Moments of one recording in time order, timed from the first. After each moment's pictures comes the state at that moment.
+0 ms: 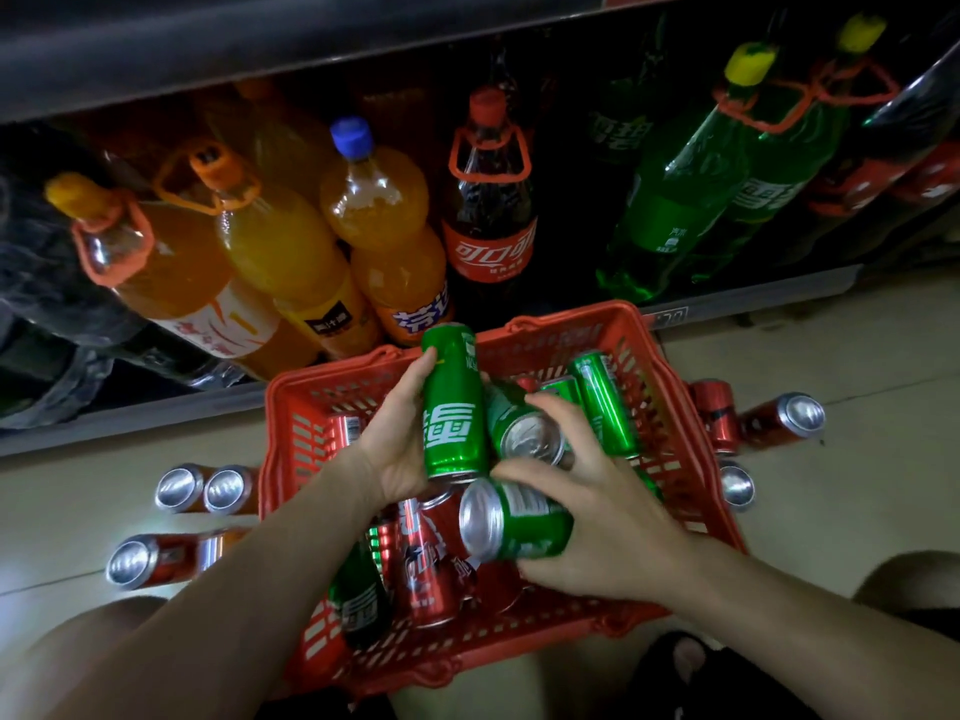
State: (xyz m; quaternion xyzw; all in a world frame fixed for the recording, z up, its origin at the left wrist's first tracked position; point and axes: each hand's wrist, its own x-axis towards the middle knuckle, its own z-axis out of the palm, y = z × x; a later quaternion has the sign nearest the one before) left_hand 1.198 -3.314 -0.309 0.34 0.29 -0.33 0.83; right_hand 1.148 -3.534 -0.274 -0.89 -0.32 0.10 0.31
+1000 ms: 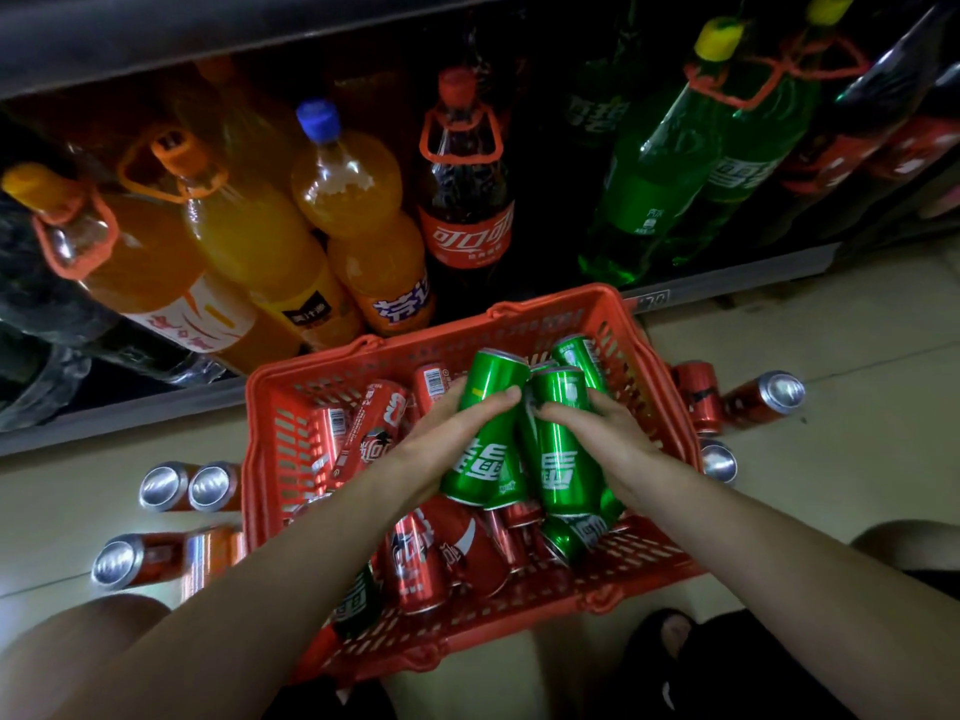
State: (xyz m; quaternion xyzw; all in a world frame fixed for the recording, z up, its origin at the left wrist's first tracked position) left_hand 1.183 -3.354 -0.325 0.64 0.19 -0.32 0.67; right_hand 1.192 -3.552 -0.352 -0.70 0.24 0.30 0.61
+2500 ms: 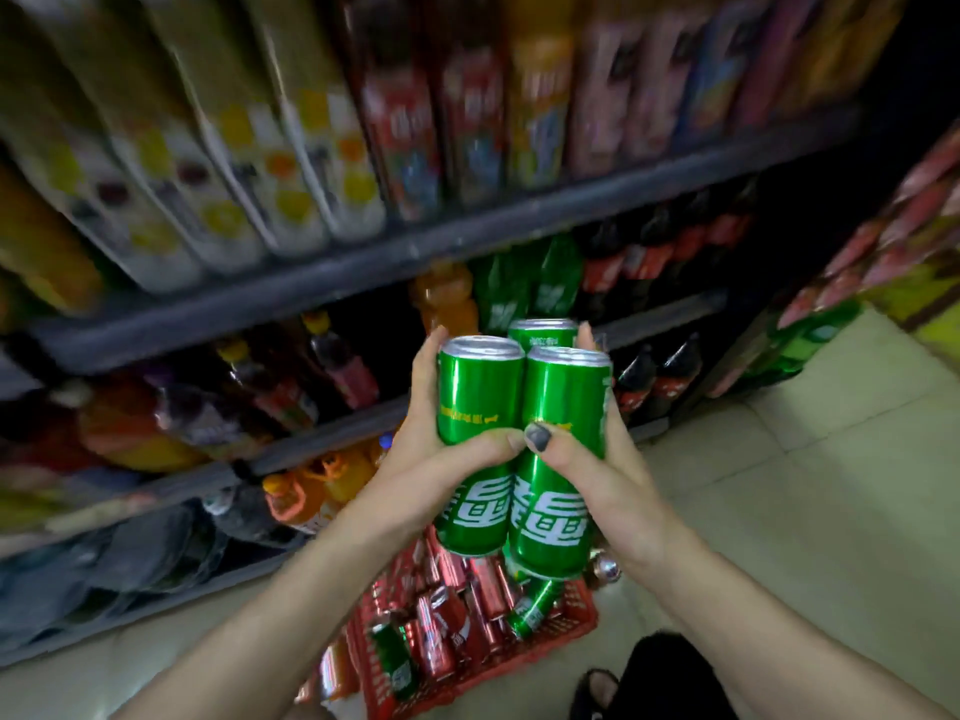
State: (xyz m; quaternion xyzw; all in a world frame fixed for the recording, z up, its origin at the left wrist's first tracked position) left_hand 1.201 -3.398 0.205 0.67 -0.02 -0.13 0.73; right_hand 1.175 -3.574 0.201 -0.60 0.00 0.10 0.79
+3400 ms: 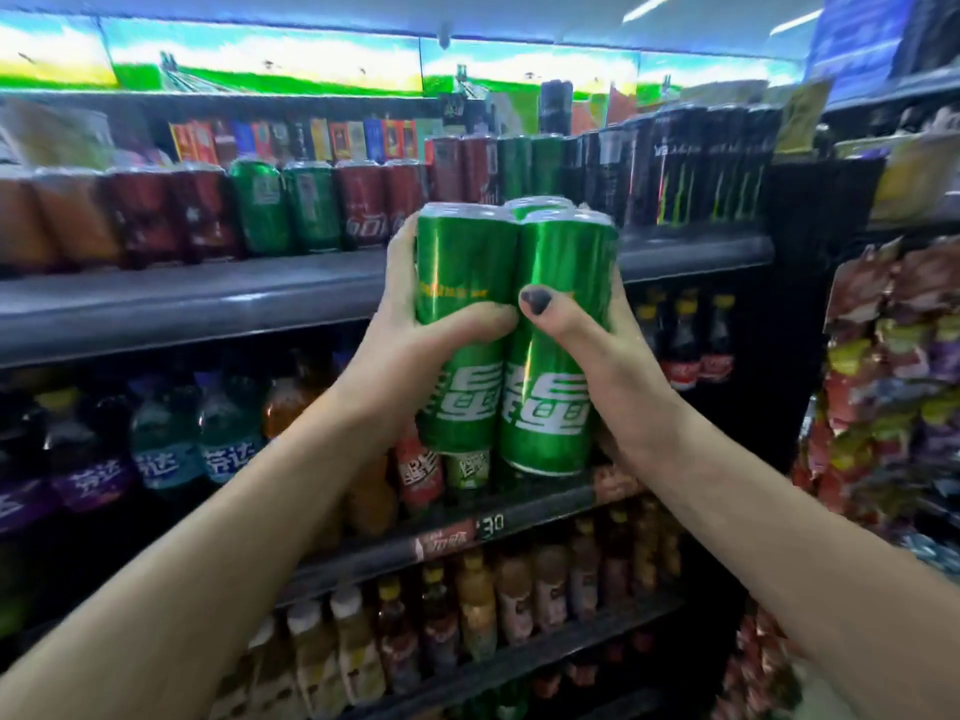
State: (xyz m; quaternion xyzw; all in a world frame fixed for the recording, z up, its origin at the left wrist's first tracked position) left_hand 1.347 -3.459 0.823 0.78 -0.22 0.06 0.58; right_hand 1.300 -3.660 0.818 -0.62 -0.28 -0.14 0.72
